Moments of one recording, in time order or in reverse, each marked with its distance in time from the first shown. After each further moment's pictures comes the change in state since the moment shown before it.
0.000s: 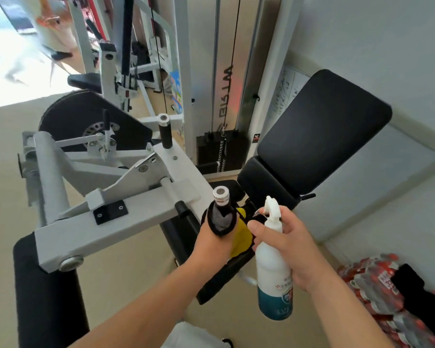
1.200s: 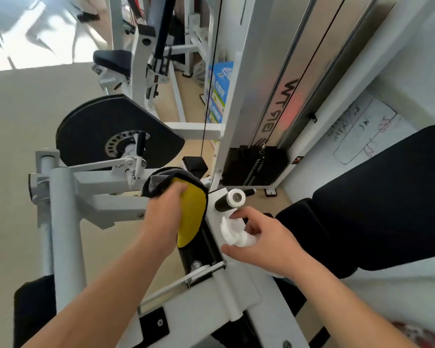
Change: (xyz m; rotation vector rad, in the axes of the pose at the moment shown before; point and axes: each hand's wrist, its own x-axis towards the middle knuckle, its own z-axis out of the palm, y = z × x) left_hand 0.220 0.090 -0.238 -0.600 0.456 -0.366; right_hand 0.254 -0.108 0.166 -0.832 -0.315 -0.119
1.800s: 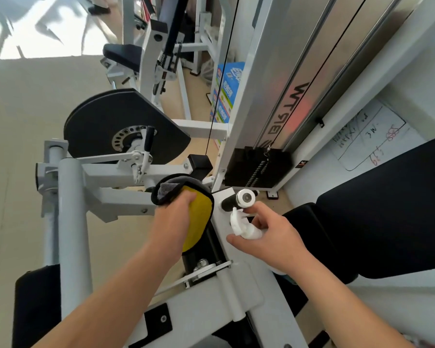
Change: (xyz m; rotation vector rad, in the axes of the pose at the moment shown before) left_hand 0.004 -0.020 -0.015 -0.007 -0.027 0.030; right_hand 0.010 0.000 0.005 0.051 0.120 -0.014
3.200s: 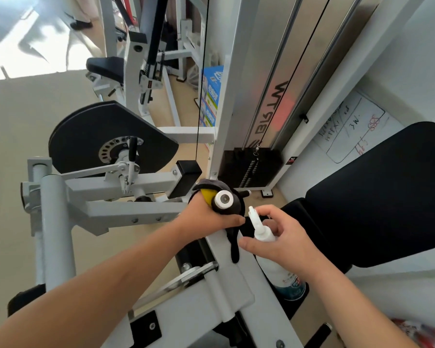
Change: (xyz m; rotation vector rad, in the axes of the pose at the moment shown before) left_hand 0.042 -0.022 0.055 0.762 -0.671 0.670; right_hand -0.030 0.019 -0.039 0.366 -0.043 0.055
